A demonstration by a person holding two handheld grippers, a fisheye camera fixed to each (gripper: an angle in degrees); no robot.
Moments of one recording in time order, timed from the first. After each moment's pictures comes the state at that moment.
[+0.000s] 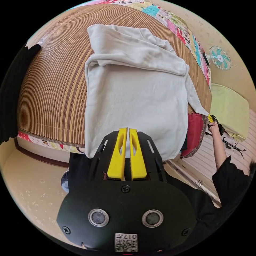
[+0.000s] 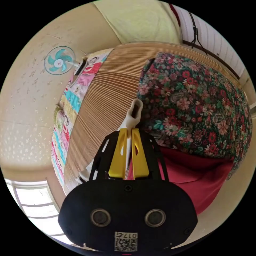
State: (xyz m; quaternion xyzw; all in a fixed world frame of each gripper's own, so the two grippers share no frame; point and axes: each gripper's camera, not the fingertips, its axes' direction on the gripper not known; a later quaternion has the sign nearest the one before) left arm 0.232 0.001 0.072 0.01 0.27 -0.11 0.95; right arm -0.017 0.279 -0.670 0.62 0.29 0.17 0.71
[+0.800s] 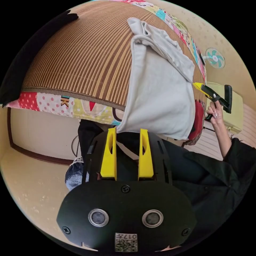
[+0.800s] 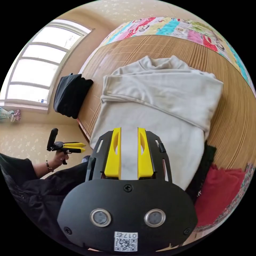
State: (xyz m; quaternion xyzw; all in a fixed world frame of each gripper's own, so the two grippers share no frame) left arm 0.094 0.106 0.139 0.00 0.31 -0.08 0.95; right arm -0.097 0.123 -0.258 0.05 0.46 -0.17 0.87
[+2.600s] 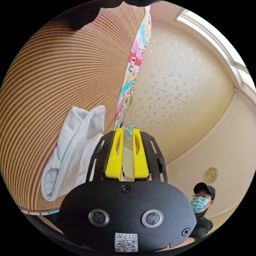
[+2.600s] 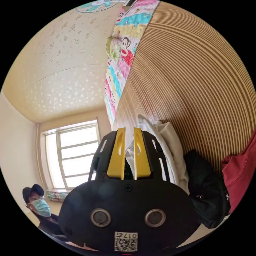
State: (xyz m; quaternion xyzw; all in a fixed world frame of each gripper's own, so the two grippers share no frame) left arm -0.141 -0.150 0.068 0.28 0.73 -0.27 0.56; right arm -0.110 0.008 -0.437 0.37 0.04 0.00 0.93
